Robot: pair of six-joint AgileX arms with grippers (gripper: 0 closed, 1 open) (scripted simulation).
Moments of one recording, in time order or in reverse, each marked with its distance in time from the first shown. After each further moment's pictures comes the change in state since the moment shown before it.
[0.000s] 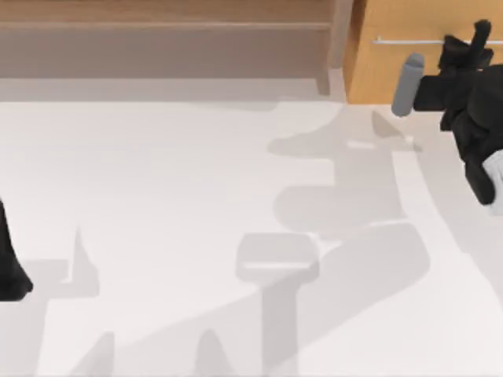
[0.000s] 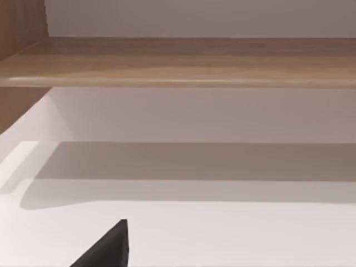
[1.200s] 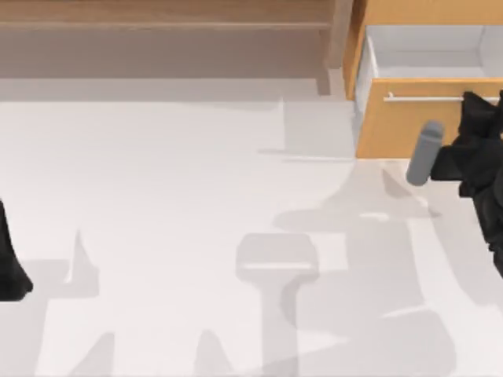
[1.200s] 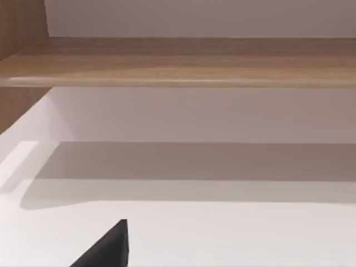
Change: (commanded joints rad) left arm 0.000 0.000 0.000 0.000 0.000 0.000; right arm 0.067 -0.190 -0.480 0.270 0.068 0.002
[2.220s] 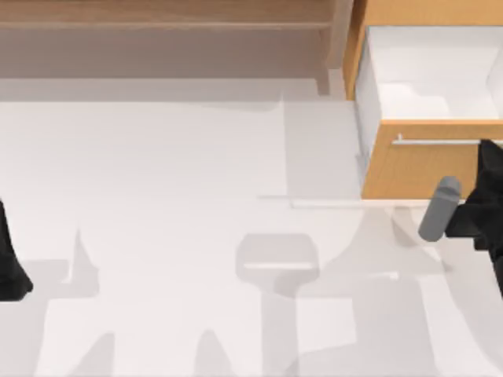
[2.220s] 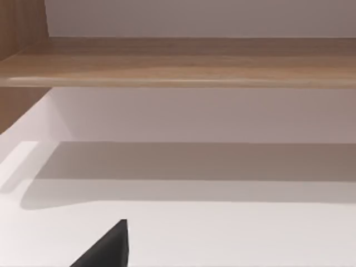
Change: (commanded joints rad) left arm 0.000 0.000 0.000 0.000 0.000 0.000; right arm 0.087 -0.093 -0.305 0.222 0.085 0.003
